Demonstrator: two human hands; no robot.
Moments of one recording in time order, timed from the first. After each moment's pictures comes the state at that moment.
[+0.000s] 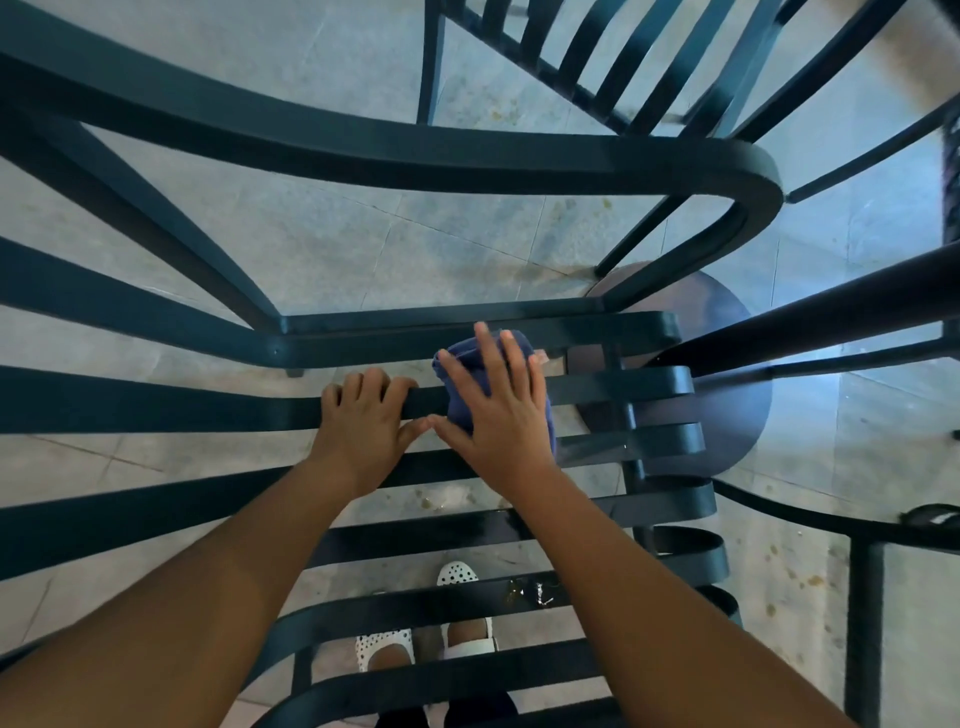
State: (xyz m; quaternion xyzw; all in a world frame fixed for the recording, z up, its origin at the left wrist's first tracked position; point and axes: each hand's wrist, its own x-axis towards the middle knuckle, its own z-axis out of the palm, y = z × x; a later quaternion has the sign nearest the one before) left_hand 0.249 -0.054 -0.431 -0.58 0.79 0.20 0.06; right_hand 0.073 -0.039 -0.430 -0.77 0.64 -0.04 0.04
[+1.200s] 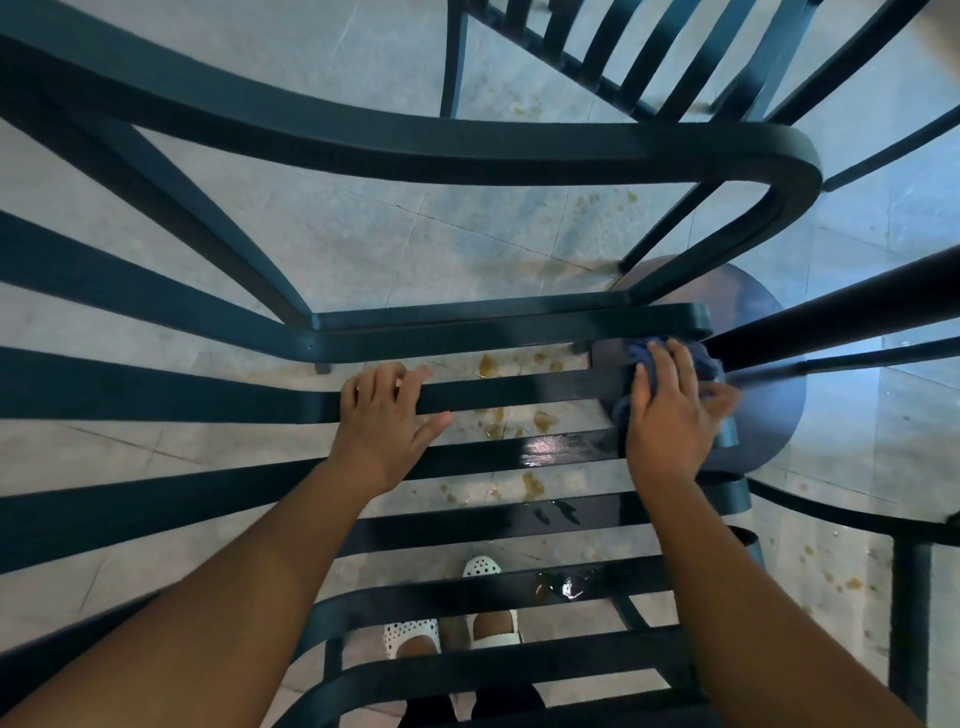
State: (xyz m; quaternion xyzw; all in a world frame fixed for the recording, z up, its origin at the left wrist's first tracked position) left_hand 0.260 -0.047 -0.432 -0.59 0.77 0.23 0.08; right_hand -0.022 -0.025 -0.418 -0.50 0.86 -0.08 0.03
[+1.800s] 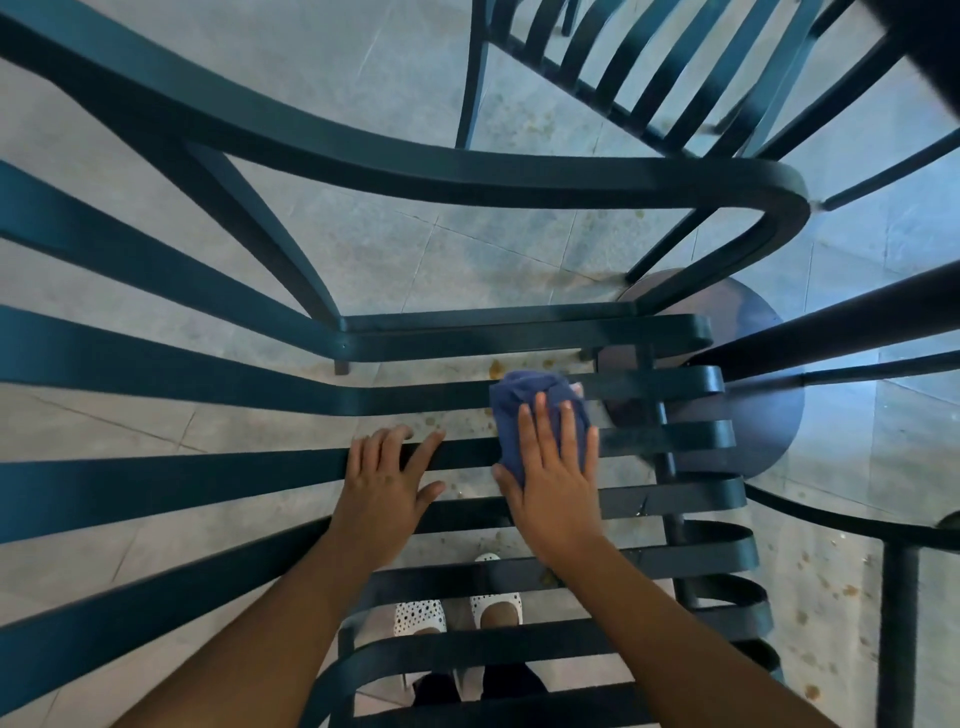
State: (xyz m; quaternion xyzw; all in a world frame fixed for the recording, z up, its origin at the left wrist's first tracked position) left_hand 0.285 0.022 -0.420 -0.56 0.78 0.24 0.15; right_hand 0.081 0.041 -0.422 -0.71 0.69 0.03 0.10
